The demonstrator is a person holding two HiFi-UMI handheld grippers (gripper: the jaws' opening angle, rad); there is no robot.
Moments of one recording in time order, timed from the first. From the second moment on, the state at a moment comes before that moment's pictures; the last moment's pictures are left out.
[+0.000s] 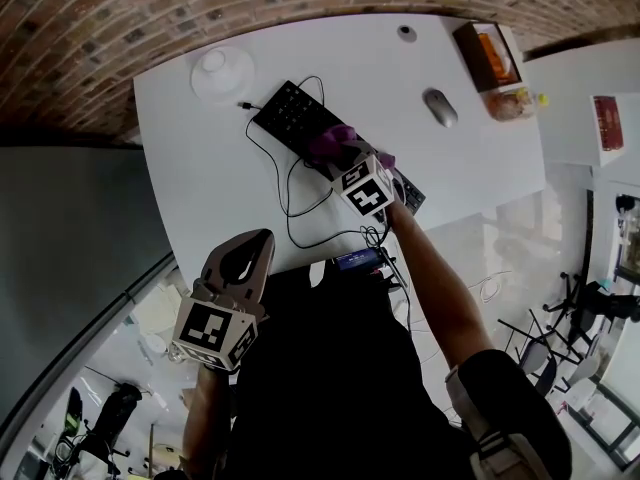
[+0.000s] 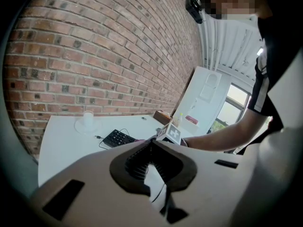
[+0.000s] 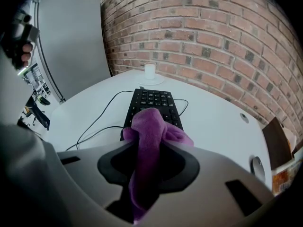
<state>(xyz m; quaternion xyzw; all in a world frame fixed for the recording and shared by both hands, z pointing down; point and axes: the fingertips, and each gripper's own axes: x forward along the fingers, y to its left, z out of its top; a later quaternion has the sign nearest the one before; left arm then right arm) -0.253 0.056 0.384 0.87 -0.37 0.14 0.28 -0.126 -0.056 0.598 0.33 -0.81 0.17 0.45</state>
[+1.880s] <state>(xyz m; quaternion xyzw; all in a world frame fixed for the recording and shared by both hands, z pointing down) -0.061 0.050 0.378 0.92 -0.24 0.18 0.26 0.022 0.065 0.599 0.36 -0.78 0.24 0.45</state>
